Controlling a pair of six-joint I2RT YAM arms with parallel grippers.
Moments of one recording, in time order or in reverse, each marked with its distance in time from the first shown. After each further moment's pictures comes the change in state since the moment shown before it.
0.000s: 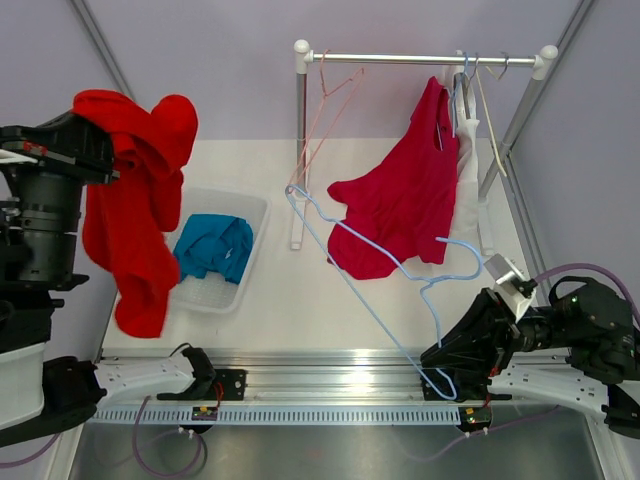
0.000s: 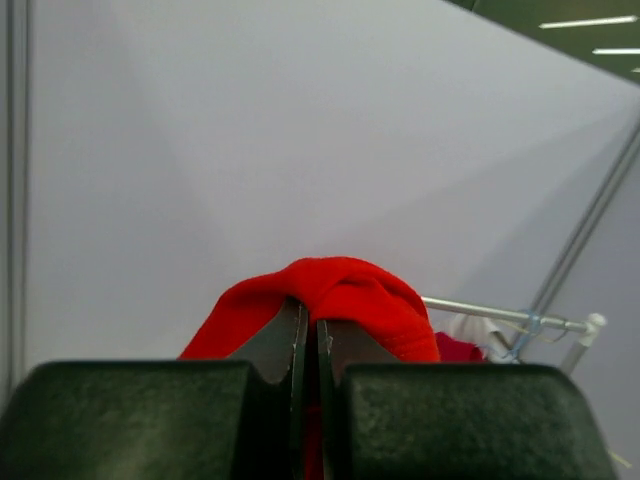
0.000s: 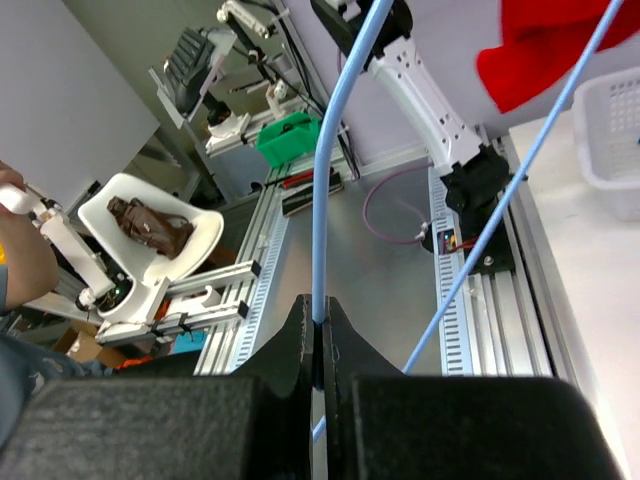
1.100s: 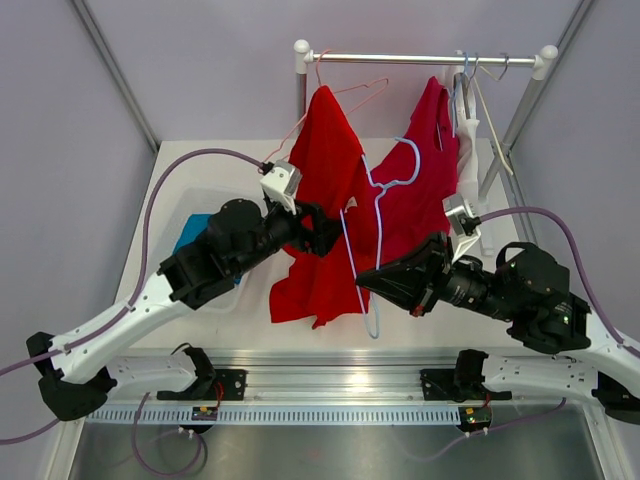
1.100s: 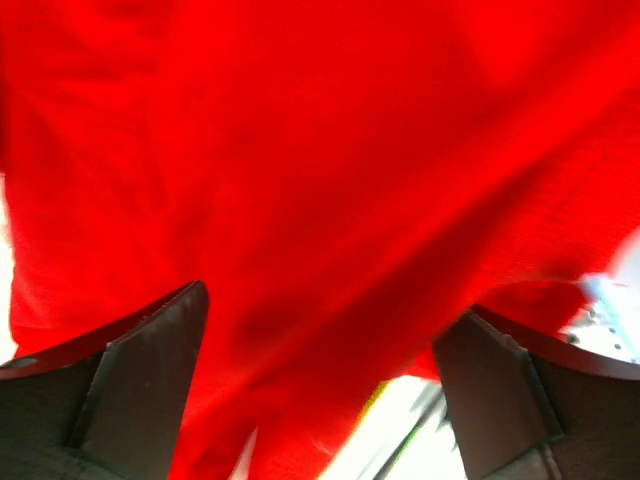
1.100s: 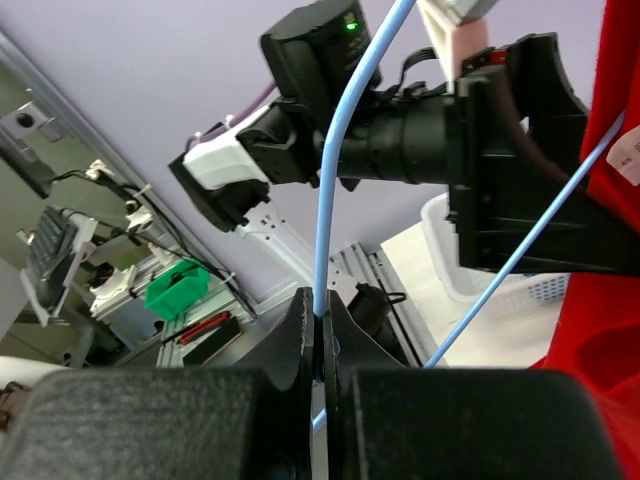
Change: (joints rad) left arm 0.000 0.085 -0.786 0.080 0.607 -0.479; right arm 0.001 0.310 0.090 0.306 0.410 0.010
